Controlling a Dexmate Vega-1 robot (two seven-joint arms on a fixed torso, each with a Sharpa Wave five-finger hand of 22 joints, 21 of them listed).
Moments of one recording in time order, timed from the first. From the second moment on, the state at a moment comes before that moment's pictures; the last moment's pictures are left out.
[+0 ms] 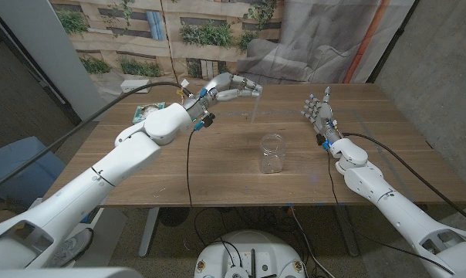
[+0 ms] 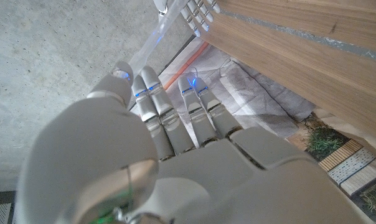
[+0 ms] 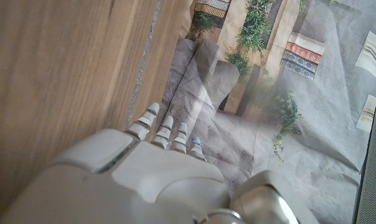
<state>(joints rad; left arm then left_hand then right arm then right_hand) 0.81 0.75 0.47 -2.02 -0.30 0.03 -0.06 0.96 0.05 0.40 -0.17 0.19 1.00 -0.08 0.19 0.19 1.07 -0.22 0.20 0.19 0.67 -0.07 0.17 0.16 0.51 -0.03 0.23 0.18 -0.84 -0.51 -0.37 -1.30 0.65 0.29 0.03 -0.02 0.06 -0.30 0.18 0.31 -0.10 -0.11 0.21 0.25 -0.02 -0.05 0.26 0.36 -0.05 -0.03 0.23 0.62 0.08 0.08 0.30 0.21</state>
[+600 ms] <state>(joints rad) 0.78 0.71 0.52 -1.96 -0.33 -0.03 -0.11 0.95 0.05 0.40 -0.17 0.19 0.99 -0.08 0.19 0.19 1.06 -0.22 0.20 0.19 0.66 -0.06 0.17 0.16 0.51 -0.03 0.23 0.18 -0.84 -0.51 -0.37 -1.30 0.65 0.29 0.03 -0.02 0.06 -0.30 0.18 0.31 -0.10 -0.11 0.21 0.25 -0.02 -0.05 0.26 0.36 -0.05 -0.03 0.23 0.62 0.08 0.08 0.30 0.21</state>
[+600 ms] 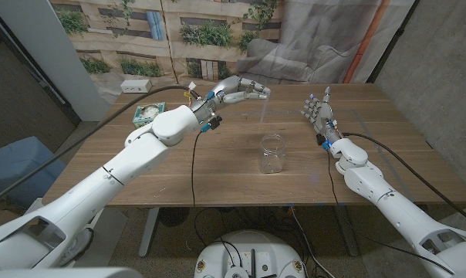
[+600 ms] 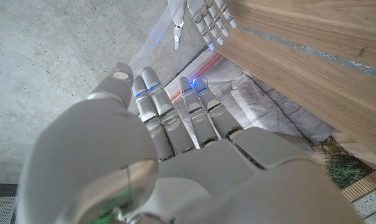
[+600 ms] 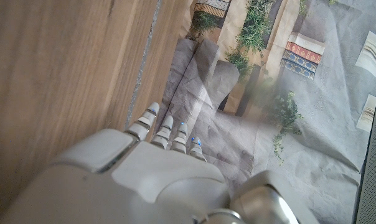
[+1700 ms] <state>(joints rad) 0.75 0.59 0.61 -1.81 -0.27 -0.22 -0.14 0.93 0.05 0.40 -0.17 0.19 0.98 -0.09 0.19 0.19 1.04 -0.22 0.19 0.19 0.66 -0.06 0.17 0.16 0.51 -0.02 0.23 0.18 -0.84 -0.51 -0.37 -1.30 0.65 0.29 0.03 -0.02 0.06 -0.30 0.18 0.31 -0.10 -0.11 0.21 0.25 -0.02 -0.05 0.26 0.36 -0.05 -0.03 0.23 0.62 0.08 0.08 0.29 0.21</state>
